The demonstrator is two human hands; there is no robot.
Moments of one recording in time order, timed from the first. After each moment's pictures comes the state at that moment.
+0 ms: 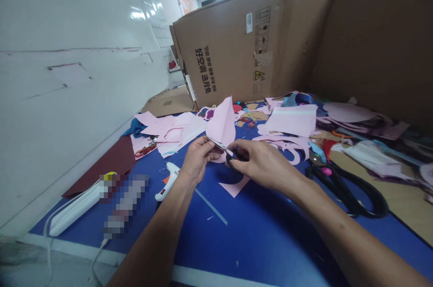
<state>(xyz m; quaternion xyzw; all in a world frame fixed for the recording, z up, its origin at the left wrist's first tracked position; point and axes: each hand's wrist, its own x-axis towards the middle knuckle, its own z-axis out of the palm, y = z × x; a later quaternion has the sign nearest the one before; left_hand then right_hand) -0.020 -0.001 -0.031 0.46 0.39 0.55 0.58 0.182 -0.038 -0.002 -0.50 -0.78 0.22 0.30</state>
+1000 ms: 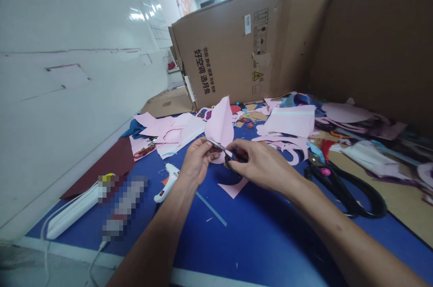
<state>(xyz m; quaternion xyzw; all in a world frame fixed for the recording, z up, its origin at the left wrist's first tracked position) -0.015 -0.002 -0.030 0.39 0.36 0.59 0.61 0.180 -0.039 -0.001 -0.51 -0.78 0.19 0.31</state>
